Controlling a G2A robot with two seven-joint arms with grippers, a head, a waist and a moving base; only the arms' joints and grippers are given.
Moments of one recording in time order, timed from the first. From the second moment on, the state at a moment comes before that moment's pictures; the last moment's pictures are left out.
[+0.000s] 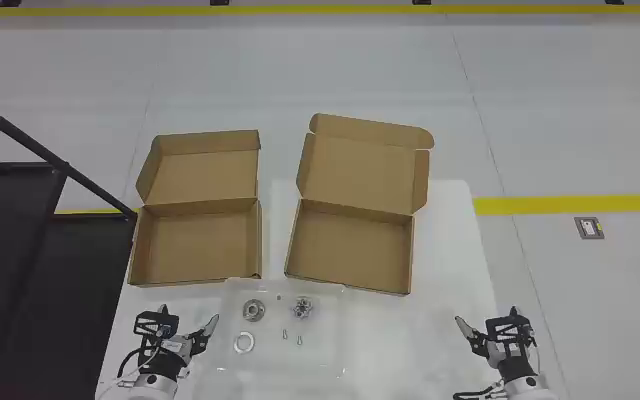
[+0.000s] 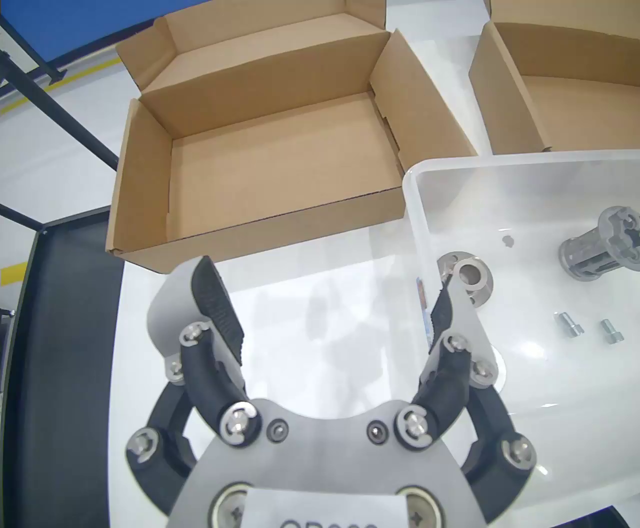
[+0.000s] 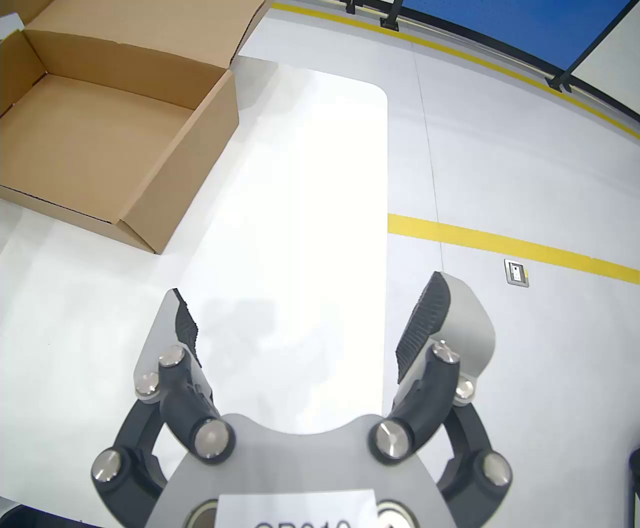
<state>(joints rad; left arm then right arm) 1.73 -1.15 -1.60 -1.80 1.33 0.00 0.00 -1.73 -1.15 1.60 -1.80 -1.33 0.00 0.00</state>
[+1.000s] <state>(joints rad) 1.84 -1.14 -1.77 -1.86 1.11 -0.38 0.17 -1.76 -1.14 1.54 -2.05 -1.54 -0.15 0.09</state>
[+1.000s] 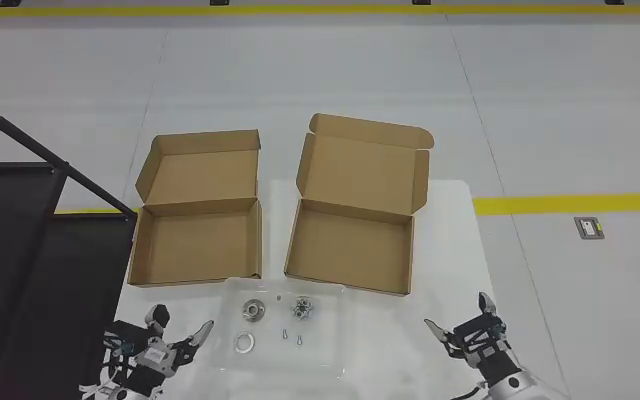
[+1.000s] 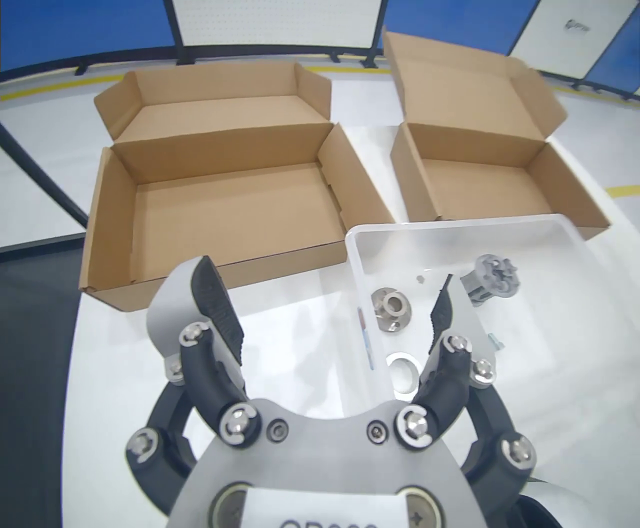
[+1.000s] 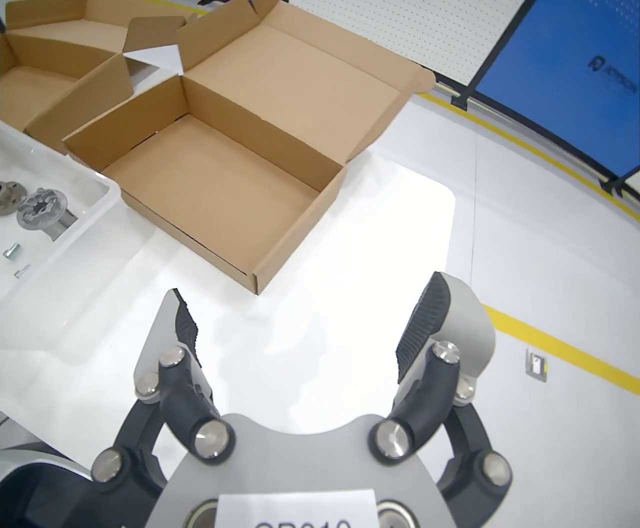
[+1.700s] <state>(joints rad) 1.86 -1.13 -1.84 -1.83 1.05 -0.61 0.21 -1.72 -1.15 1.43 -2.09 -1.59 -0.20 0.13</state>
